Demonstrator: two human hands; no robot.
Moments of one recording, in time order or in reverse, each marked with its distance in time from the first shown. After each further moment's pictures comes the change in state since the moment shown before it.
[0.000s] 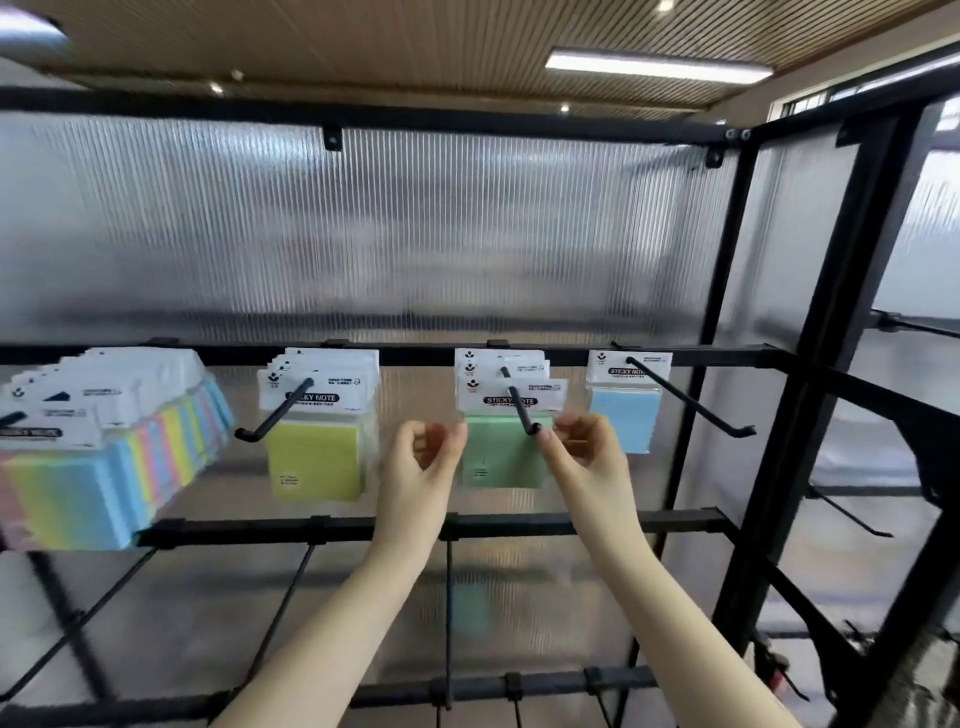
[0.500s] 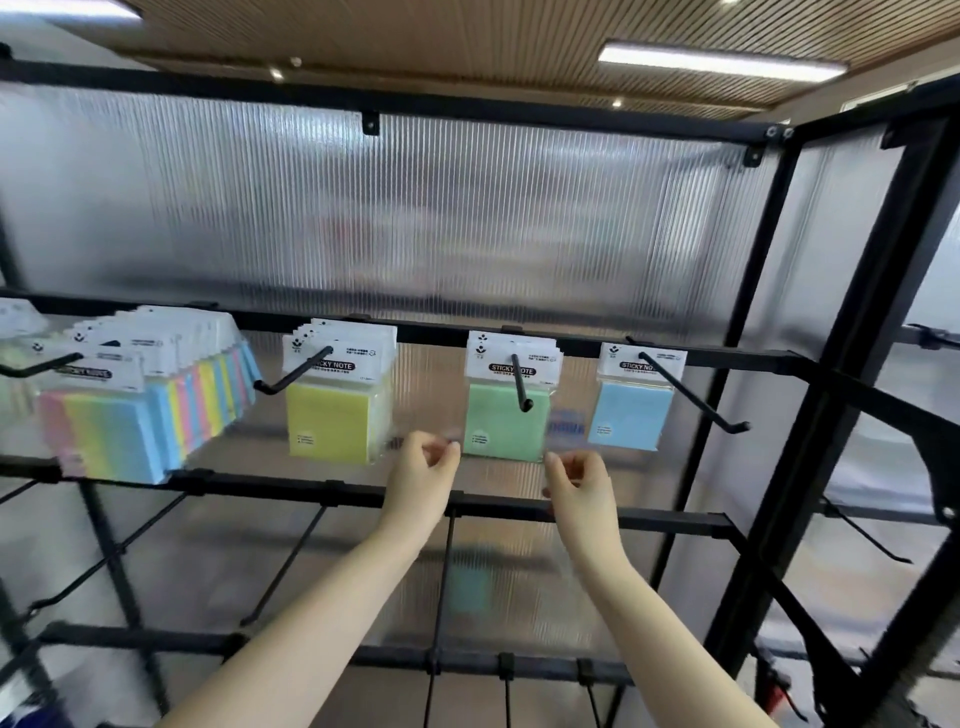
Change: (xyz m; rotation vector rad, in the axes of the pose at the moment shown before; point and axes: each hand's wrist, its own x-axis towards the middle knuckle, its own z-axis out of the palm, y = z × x) left_hand -0.008 -0.025 0.001 0.283 0.025 -0.217; right_hand -0.010 0.037 -0.003 -0.157 -0.043 0.258
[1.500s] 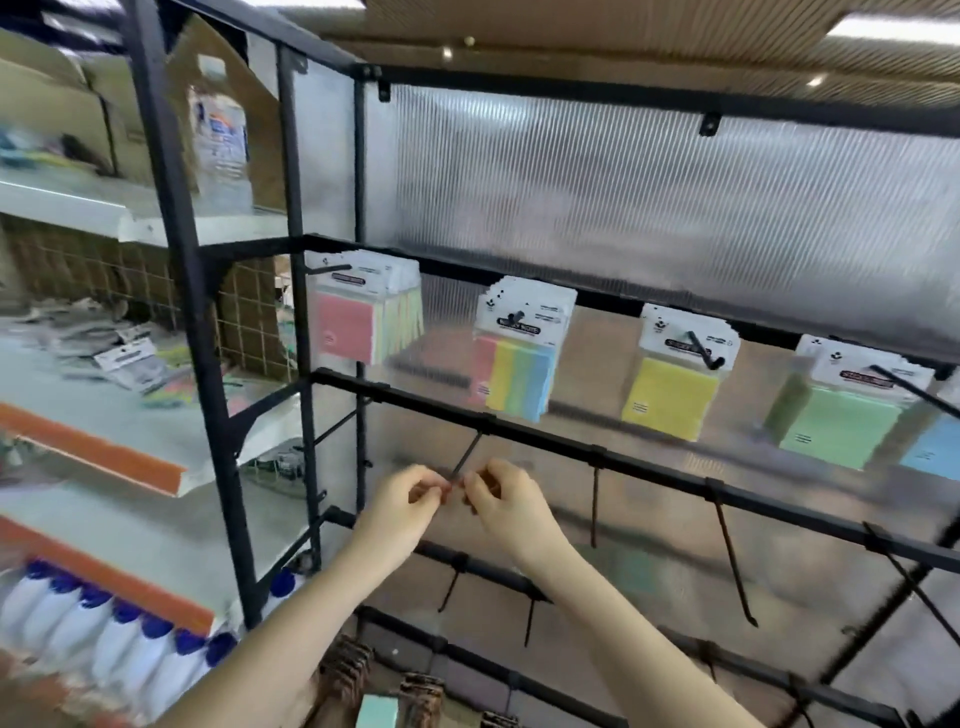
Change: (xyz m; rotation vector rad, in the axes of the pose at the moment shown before) left_hand -0.072 -0.101 -0.328 0.231 -0.038 -0.158; right_hand -0.206 -0.092 0.274 -0.310 -0.693 -0.242
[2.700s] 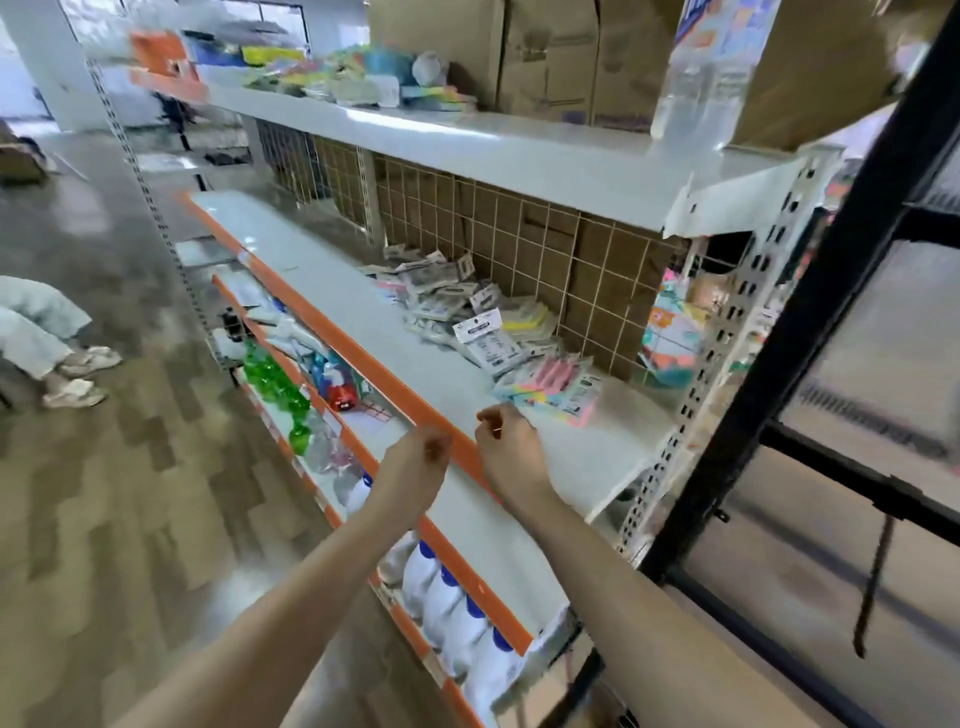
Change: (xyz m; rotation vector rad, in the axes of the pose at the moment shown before) left_hand 0.116 -0.277 -0.374 0.367 0.451 -0.331; right_hand 0.235 -0.193 0.455 0.144 -0.274 -0.063
